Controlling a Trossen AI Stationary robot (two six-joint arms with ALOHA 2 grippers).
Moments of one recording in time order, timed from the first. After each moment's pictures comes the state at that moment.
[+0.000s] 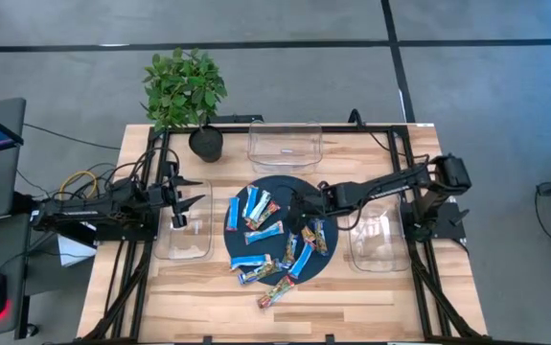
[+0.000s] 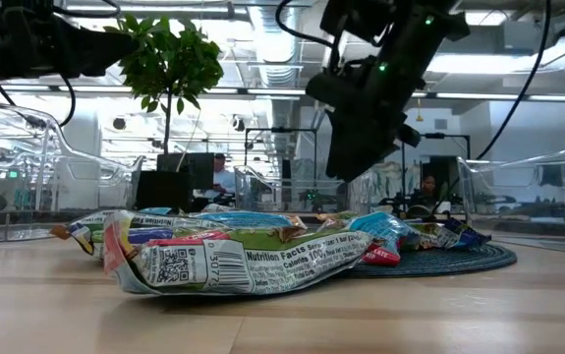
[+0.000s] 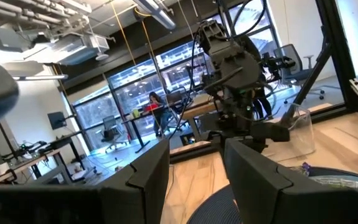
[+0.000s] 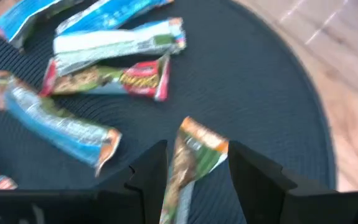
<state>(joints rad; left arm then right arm) 0.08 0.08 0.02 0.32 -0.04 0.38 0.10 1.72 1.11 -0.49 0.33 0.73</state>
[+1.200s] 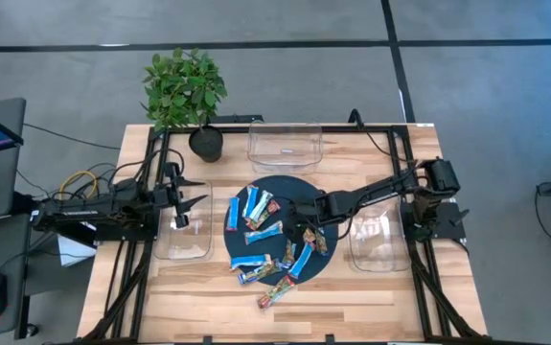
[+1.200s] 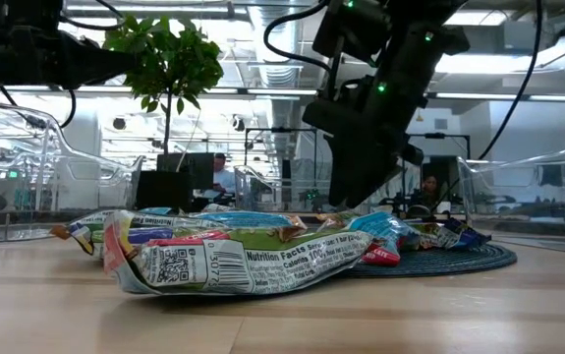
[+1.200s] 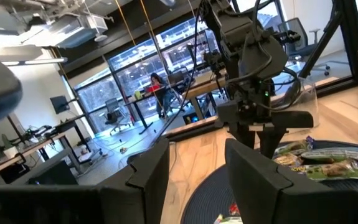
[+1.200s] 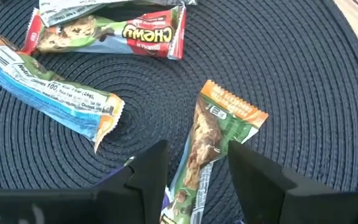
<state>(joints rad) 0.08 0.08 0.03 0.23 -0.08 0.40 0.13 1.82 1.12 -0.48 0.31 0.76</state>
